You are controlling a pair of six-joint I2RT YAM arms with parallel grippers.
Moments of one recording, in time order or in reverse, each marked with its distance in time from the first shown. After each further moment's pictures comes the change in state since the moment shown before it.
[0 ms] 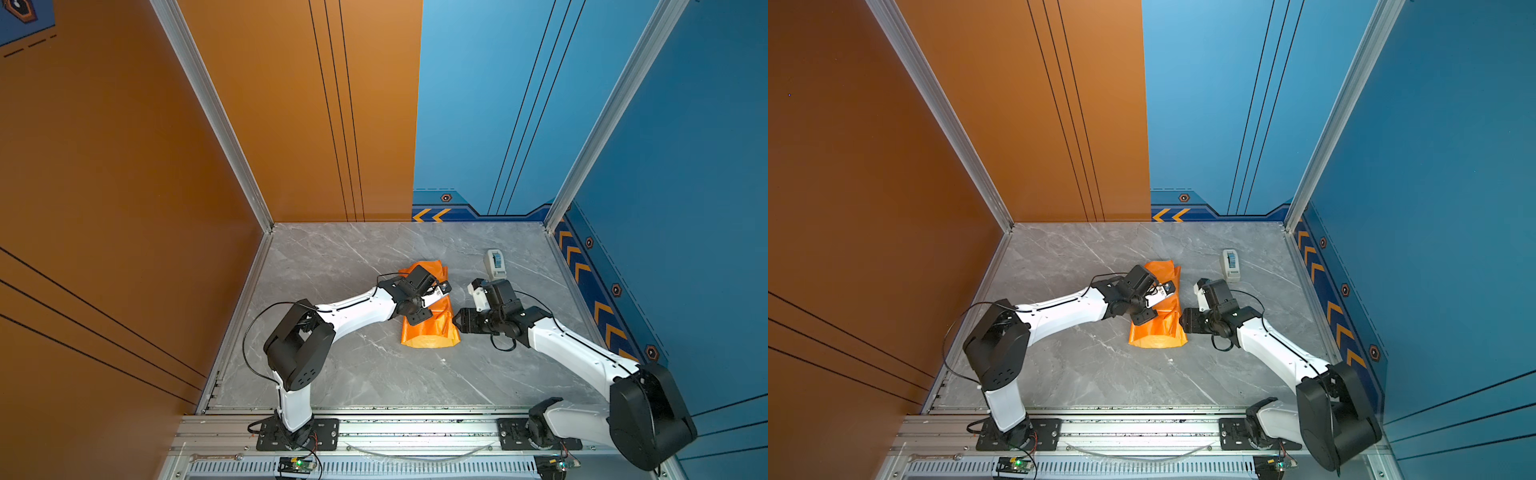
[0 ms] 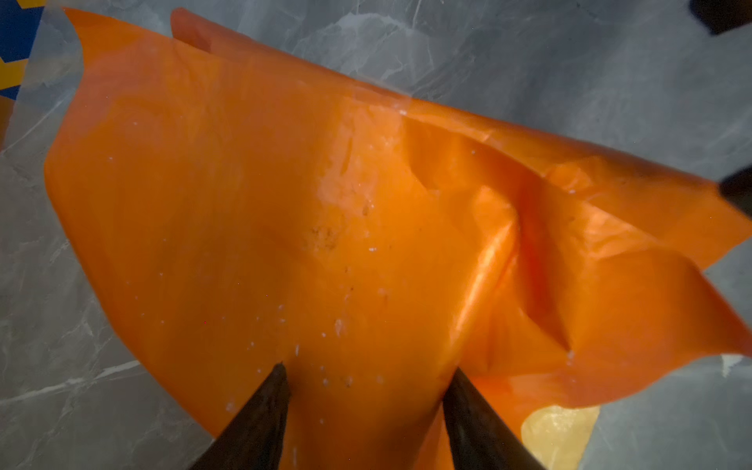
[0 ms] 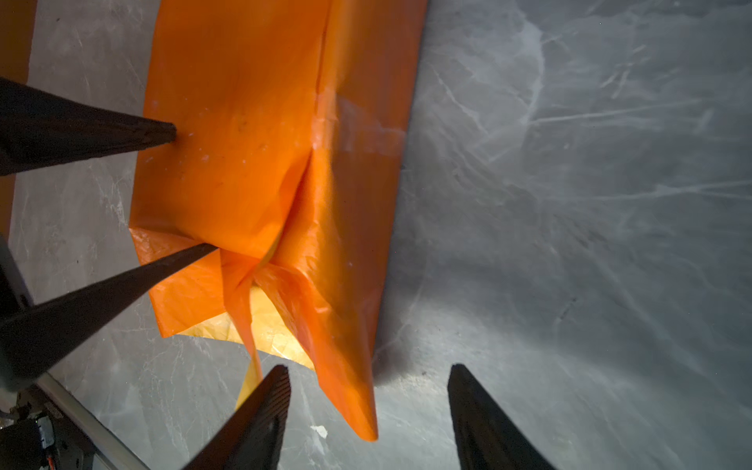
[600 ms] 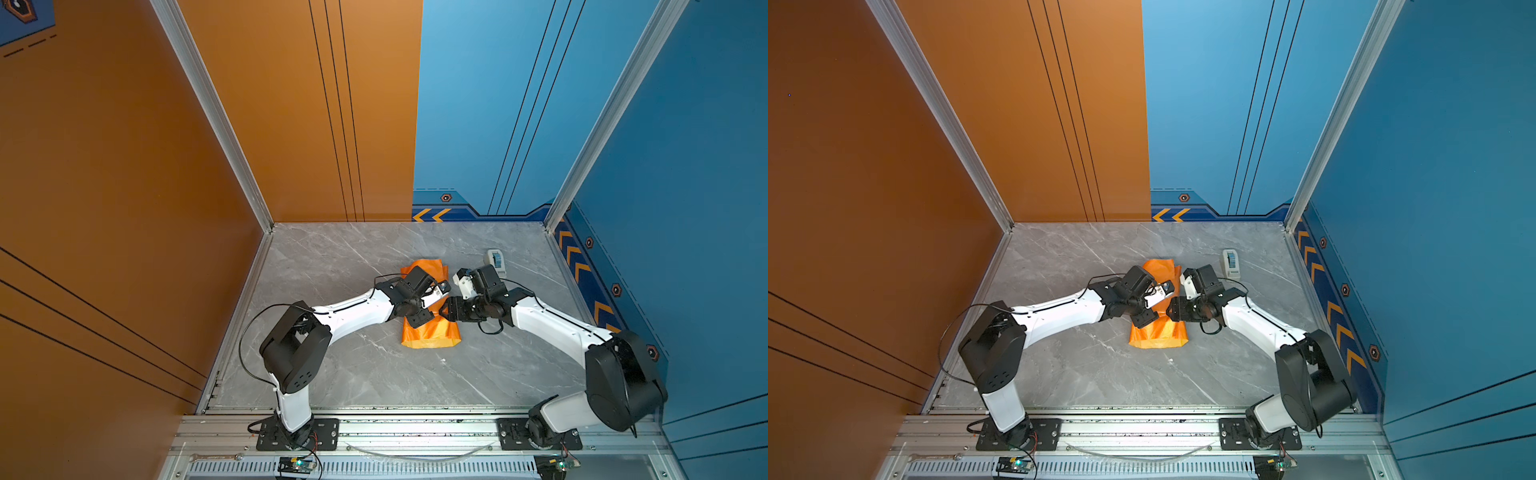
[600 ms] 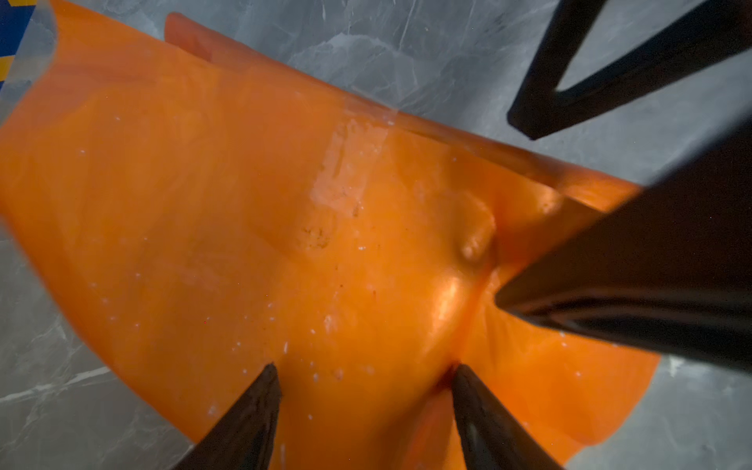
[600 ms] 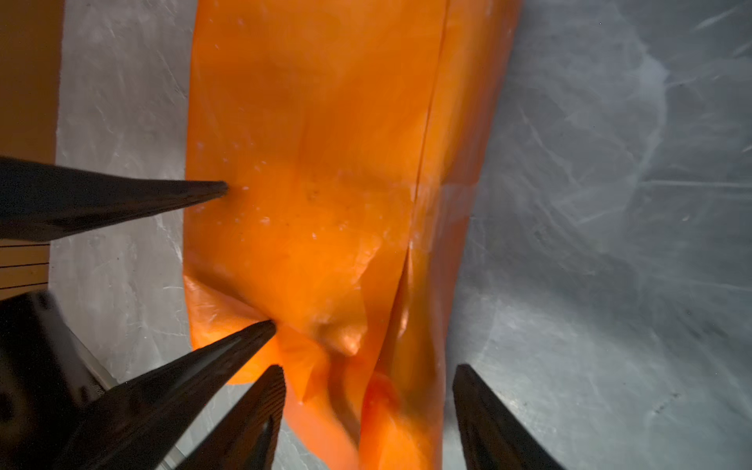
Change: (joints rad) left arm 0.012 -0.050 -0.041 0.026 0.071 -0.056; right arm 0.016 0.196 0.181 -0.060 -0.077 0.004
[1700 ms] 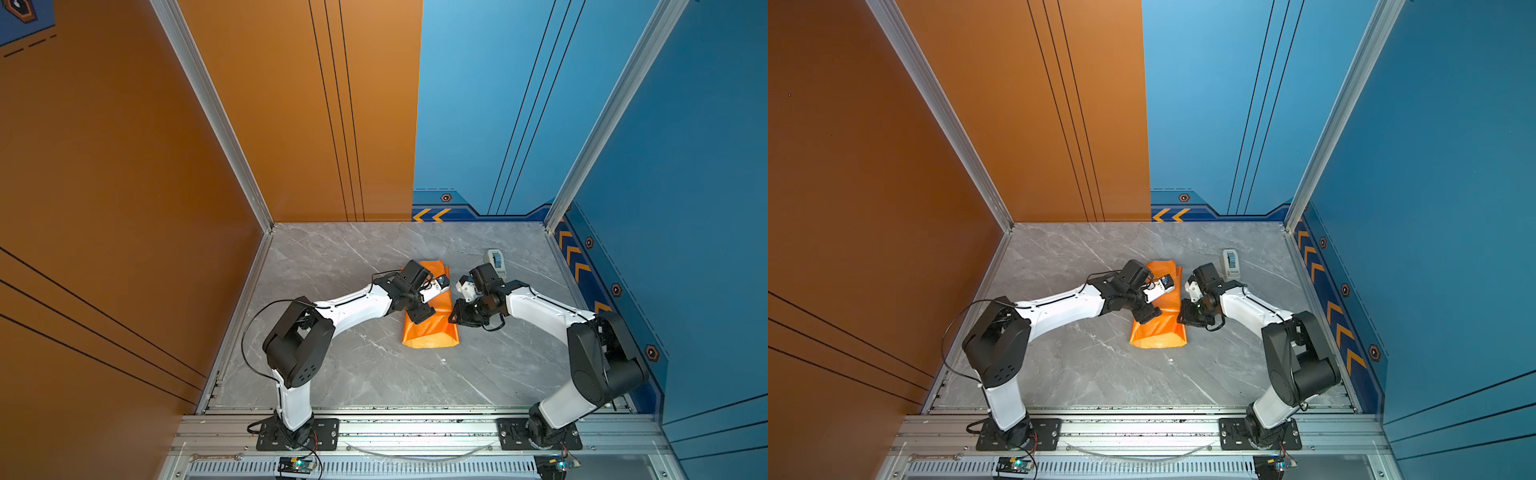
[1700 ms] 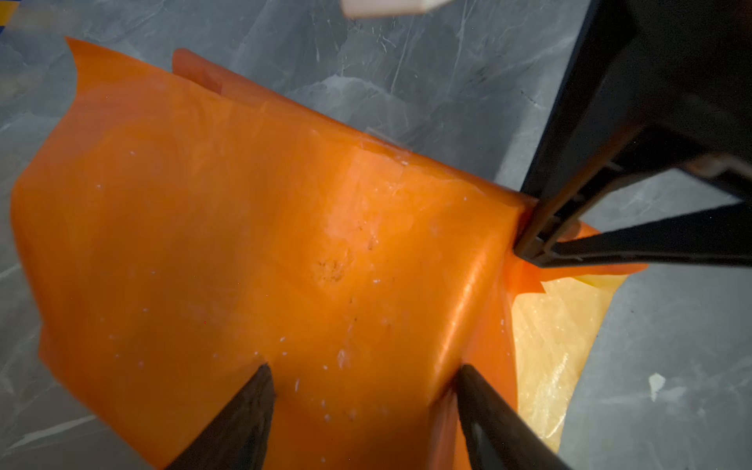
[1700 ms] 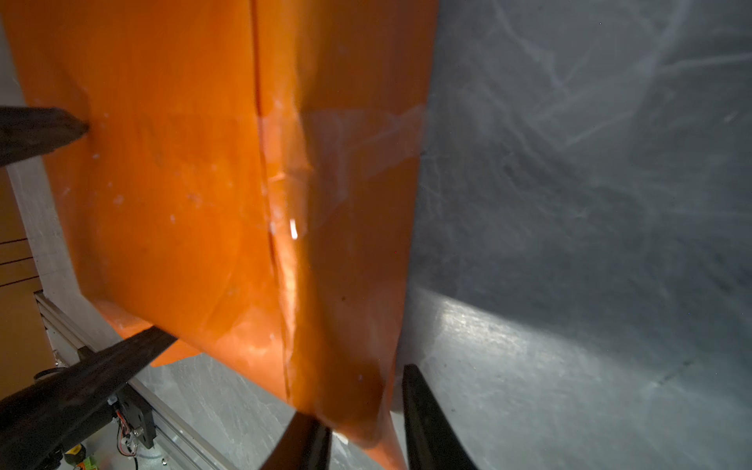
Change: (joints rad) left arm 0.037 0.058 0.033 0.053 0.104 0.028; right arm -0.067 0.109 0.049 -0.129 -0.074 -0.018
